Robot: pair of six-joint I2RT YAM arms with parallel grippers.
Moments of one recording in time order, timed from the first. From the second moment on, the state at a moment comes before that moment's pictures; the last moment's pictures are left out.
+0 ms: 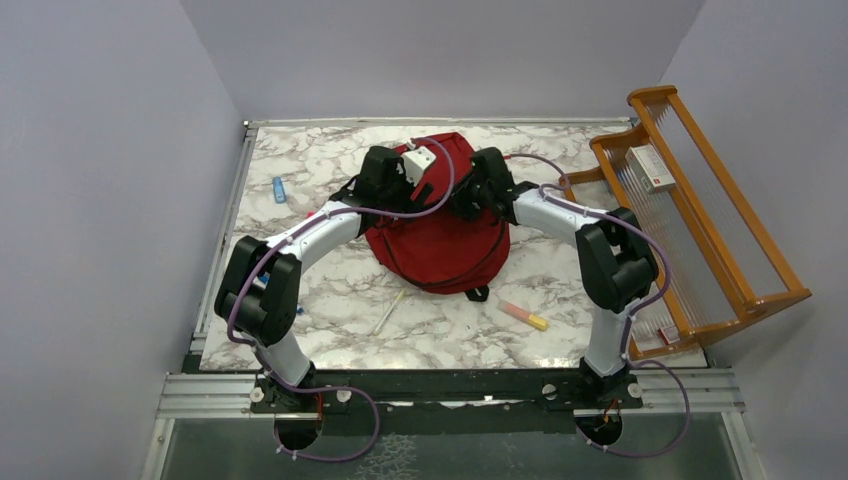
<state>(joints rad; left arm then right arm) -0.47 1.68 1.17 -0.07 0.06 0.30 0.52 1.91 1.33 -0.13 -0.04 1.22</state>
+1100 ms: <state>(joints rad) -0.53 1.82 1.38 -0.11 0.20 0.27 0.29 1.92 1.34 -0.15 -0.21 0.59</state>
